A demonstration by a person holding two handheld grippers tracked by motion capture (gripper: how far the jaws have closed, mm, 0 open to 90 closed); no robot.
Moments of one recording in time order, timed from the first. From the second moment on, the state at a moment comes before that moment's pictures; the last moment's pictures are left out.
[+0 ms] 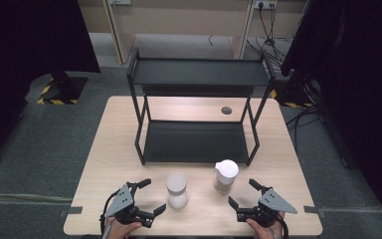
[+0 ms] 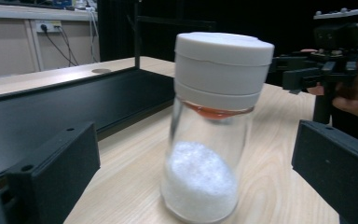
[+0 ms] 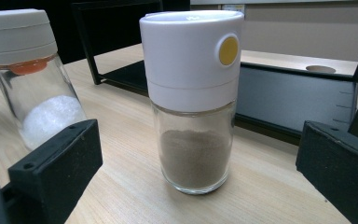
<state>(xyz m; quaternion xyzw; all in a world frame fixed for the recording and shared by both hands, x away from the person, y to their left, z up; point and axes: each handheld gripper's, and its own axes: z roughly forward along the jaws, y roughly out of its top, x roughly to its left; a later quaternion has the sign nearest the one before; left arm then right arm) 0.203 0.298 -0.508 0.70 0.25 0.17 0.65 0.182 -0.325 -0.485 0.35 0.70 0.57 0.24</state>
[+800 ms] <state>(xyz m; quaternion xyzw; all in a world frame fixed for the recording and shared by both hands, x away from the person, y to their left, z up) 0.228 0.268 -0.499 0.72 0.23 0.15 0.64 0.184 -0.325 -0.487 0.35 0.70 0.57 0.24</state>
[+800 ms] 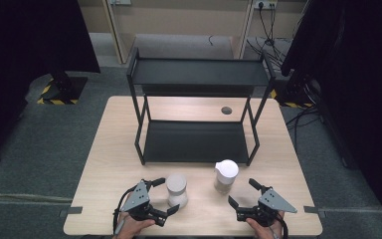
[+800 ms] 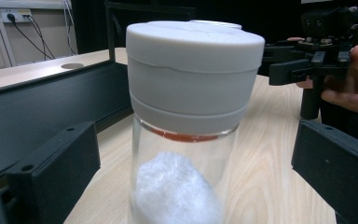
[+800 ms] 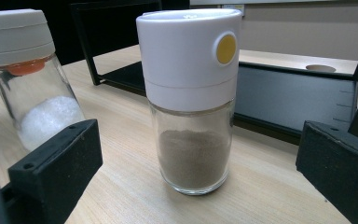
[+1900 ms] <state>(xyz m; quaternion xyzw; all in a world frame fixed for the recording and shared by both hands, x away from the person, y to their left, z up) 0.246 0.249 -0.494 0.74 0.22 0.16 0.62 0.184 -0.324 -0.485 0.35 0.71 0.57 0.24</state>
